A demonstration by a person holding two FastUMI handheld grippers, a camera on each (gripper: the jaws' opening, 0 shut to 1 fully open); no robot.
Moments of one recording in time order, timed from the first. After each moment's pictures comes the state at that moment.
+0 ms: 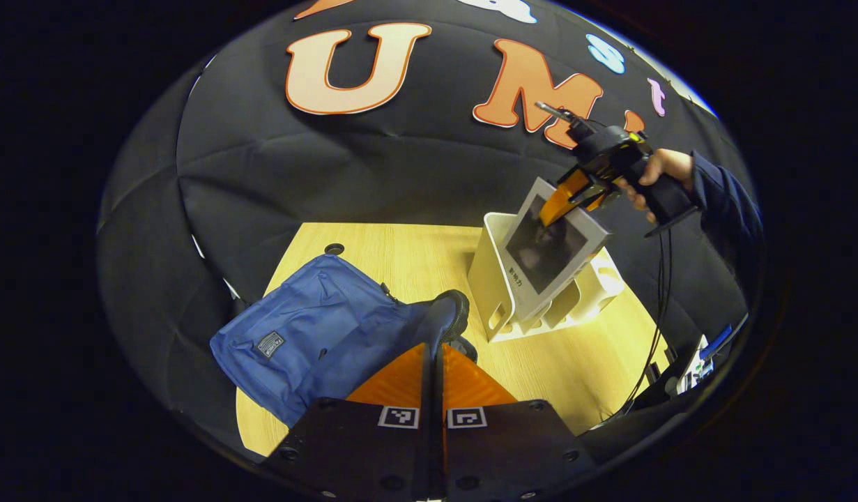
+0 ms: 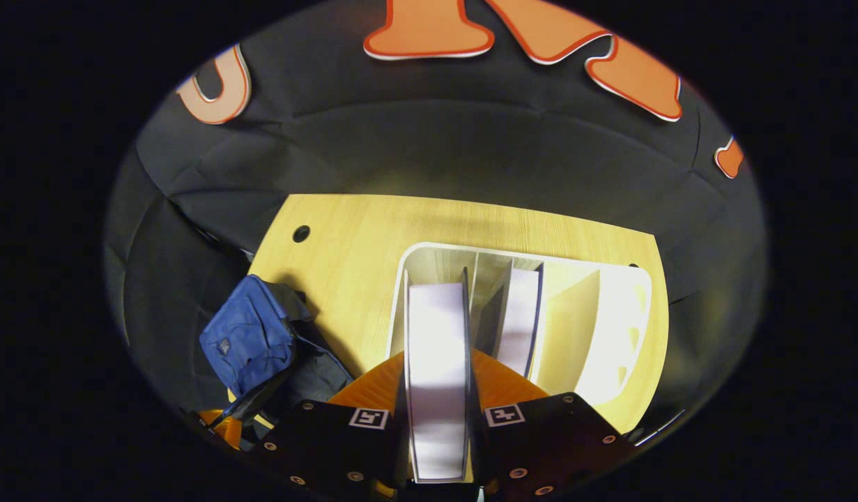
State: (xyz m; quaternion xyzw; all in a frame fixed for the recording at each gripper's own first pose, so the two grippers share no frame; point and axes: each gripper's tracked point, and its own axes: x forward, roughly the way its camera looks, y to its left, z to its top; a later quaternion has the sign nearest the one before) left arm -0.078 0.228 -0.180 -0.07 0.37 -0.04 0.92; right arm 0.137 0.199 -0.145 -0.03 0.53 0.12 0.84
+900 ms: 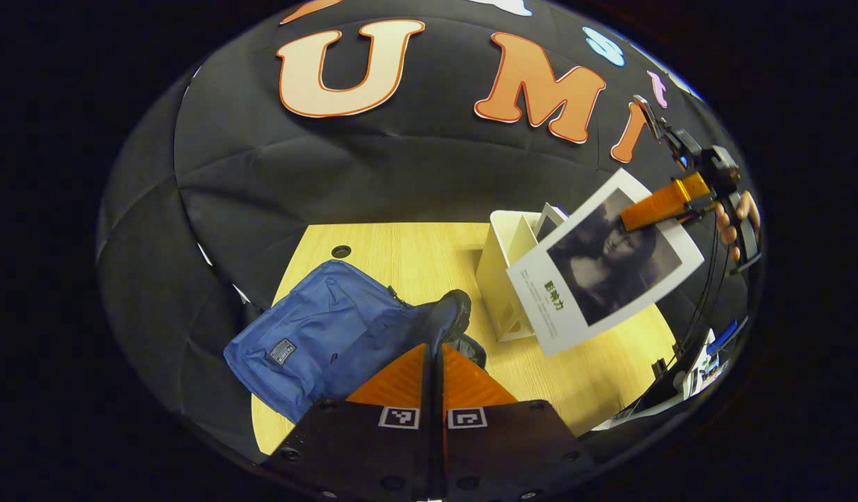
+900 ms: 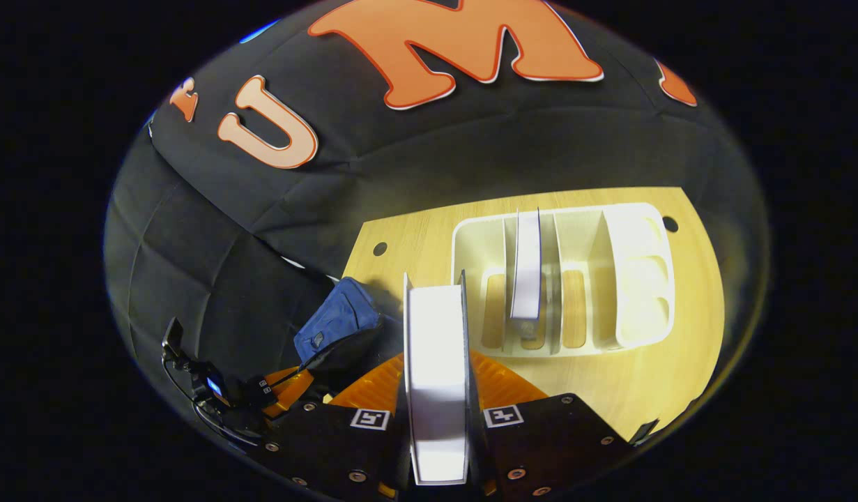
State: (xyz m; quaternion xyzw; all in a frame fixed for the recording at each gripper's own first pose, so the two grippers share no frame) left arm -0.063 0.235 -0.169 -0.04 0.39 -0.03 0.92; right arm 0.024 0.193 -0.105 0.15 0.50 0.21 0.83
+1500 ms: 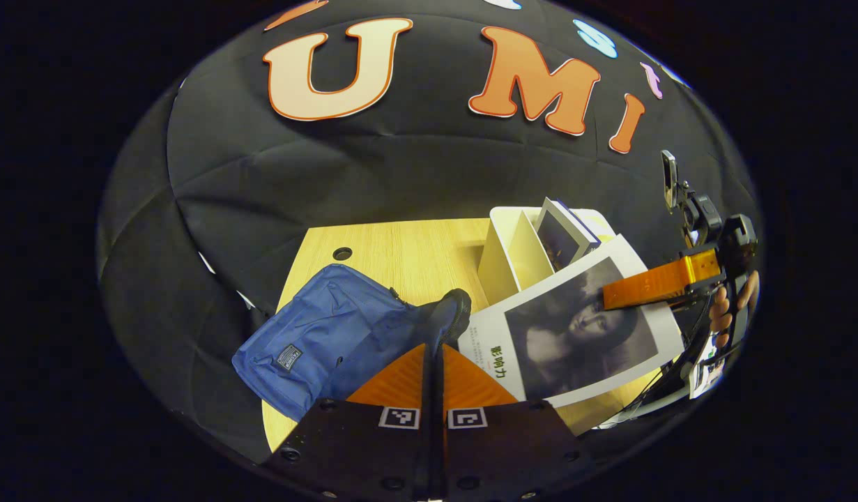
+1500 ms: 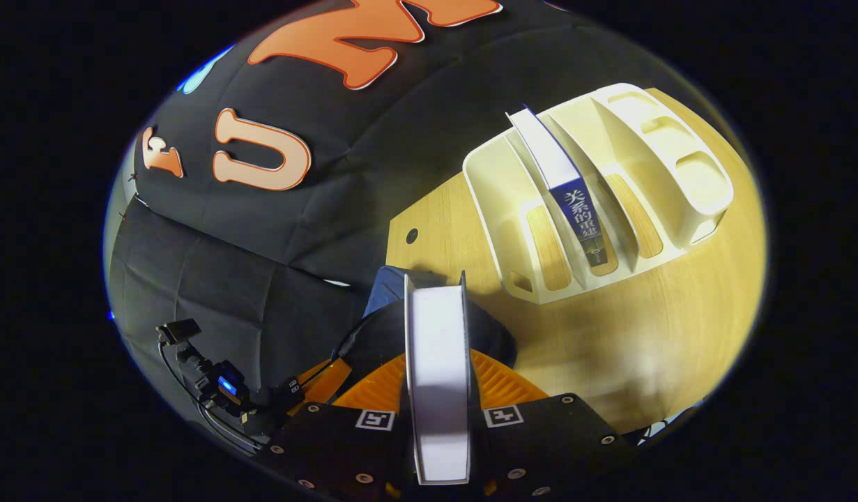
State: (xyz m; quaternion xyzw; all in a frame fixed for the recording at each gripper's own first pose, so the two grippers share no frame) left arm -0.061 0.235 -0.166 -0.02 0.40 -0.03 0.92; right arm -0.037 0.258 -0.159 0.34 0.49 0.20 0.78
